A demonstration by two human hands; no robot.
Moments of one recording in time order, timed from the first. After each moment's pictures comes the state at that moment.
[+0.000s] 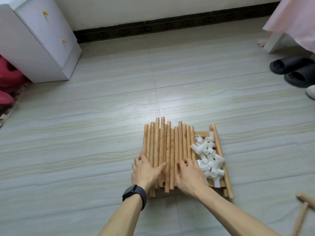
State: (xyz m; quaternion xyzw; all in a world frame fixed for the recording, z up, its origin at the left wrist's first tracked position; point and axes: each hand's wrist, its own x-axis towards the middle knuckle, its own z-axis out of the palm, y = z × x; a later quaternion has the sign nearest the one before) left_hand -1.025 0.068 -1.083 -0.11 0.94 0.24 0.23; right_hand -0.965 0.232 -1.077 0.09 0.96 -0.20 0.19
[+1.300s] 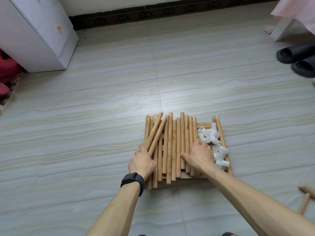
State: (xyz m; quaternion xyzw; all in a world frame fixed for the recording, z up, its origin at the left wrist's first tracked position) left_hand -1.038 0.053 -1.082 -0.04 0.96 0.12 0.24; right_hand -1.008 0.251 -1.079 0.25 0.93 -0.17 0.21
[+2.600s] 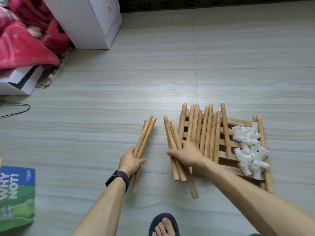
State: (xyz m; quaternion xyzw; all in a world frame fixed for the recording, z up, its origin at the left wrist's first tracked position) left_hand -0.999 -0.127 -1.114 -0.22 0.88 0.35 0.23; right_hand -1.006 0.107 -1.050 0.16 0.82 -0.46 0.32
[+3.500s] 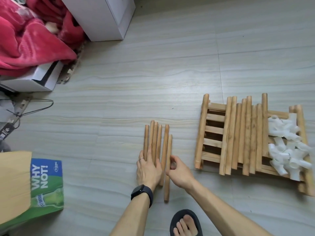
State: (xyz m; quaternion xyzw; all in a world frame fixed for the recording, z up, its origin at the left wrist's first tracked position) left_hand -0.945 -0.124 -1.147 -0.21 0.94 0.22 0.17; right_hand -0.948 0.013 -1.131 0.16 0.74 -0.56 0.34
